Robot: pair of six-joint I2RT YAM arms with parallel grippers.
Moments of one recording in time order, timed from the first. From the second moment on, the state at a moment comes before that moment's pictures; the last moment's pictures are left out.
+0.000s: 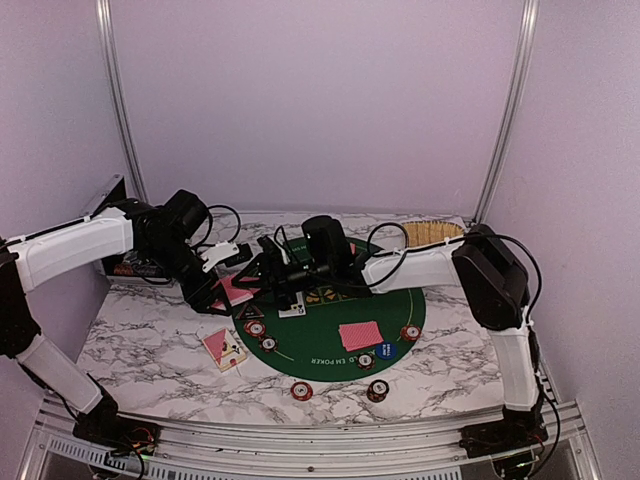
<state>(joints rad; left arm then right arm) -0.54 1.51 1.22 -0.94 0.36 0.45 0.89 2.19 1.54 0.32 -0.83 1.02</state>
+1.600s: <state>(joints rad) -0.55 1.49 1.23 -0.94 0.36 0.45 0.90 2.38 1.65 0.56 -0.89 1.28</state>
